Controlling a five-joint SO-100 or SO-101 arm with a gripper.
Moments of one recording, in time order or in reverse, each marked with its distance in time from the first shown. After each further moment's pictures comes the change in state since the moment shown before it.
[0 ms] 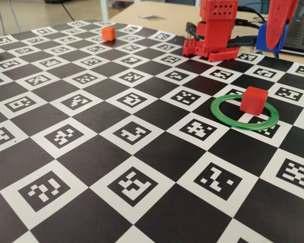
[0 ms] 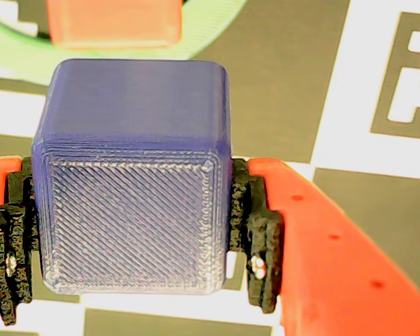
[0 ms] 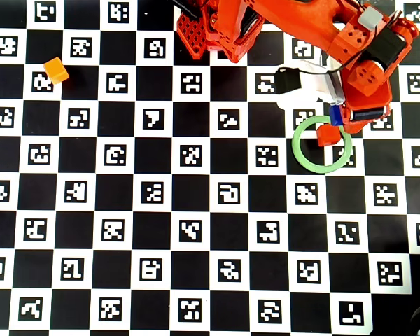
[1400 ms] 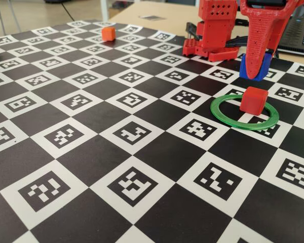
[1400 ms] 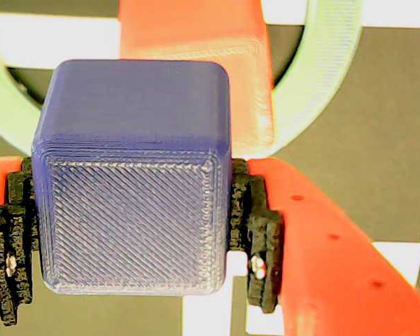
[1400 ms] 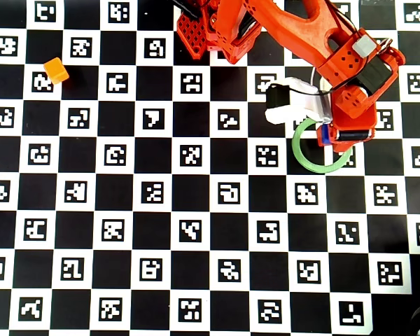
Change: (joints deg) arm 5.3 -2.5 6.1 -8.4 0.4
